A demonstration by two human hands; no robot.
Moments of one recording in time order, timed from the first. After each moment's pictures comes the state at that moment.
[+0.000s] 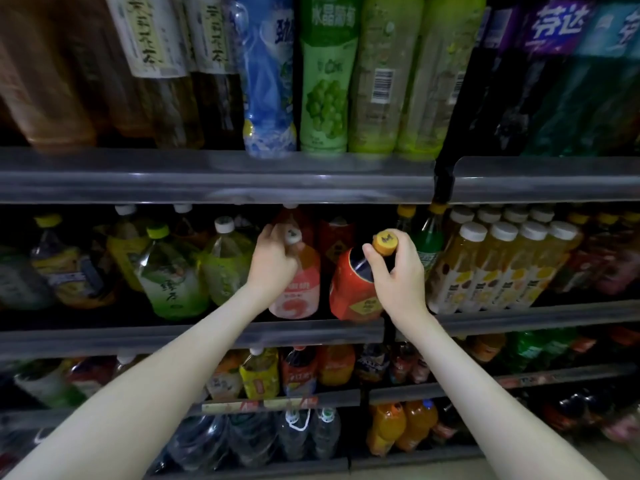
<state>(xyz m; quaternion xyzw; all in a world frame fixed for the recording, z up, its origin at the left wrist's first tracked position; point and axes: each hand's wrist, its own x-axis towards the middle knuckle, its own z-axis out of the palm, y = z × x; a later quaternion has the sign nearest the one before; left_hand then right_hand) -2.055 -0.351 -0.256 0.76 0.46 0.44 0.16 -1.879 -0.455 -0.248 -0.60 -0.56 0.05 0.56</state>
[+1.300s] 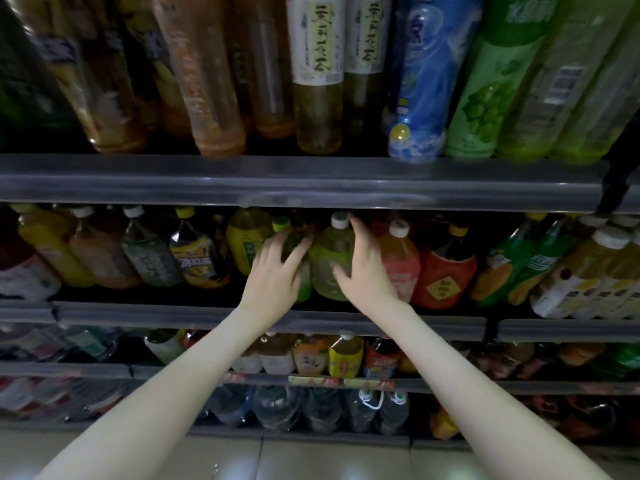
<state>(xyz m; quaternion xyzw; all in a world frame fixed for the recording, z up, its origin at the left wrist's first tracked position) -2.240 -0.347 -0.275 0.84 0.47 0.28 -0.05 -2.064 -0.385 -0.252 -0.59 -0.70 0.13 0.38</state>
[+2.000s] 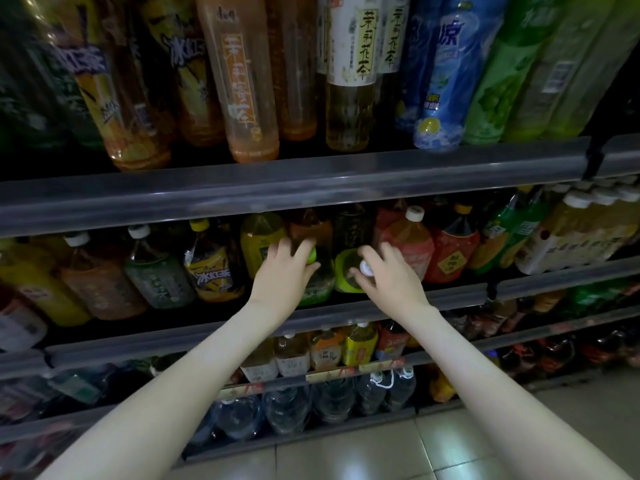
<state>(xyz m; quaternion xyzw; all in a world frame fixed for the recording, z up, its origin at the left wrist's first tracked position) -2.305 -0.325 -0.255 0.88 0.40 0.26 -0.07 -2.113 -0.406 -0.264 -0.70 -0.68 -0.09 0.22</state>
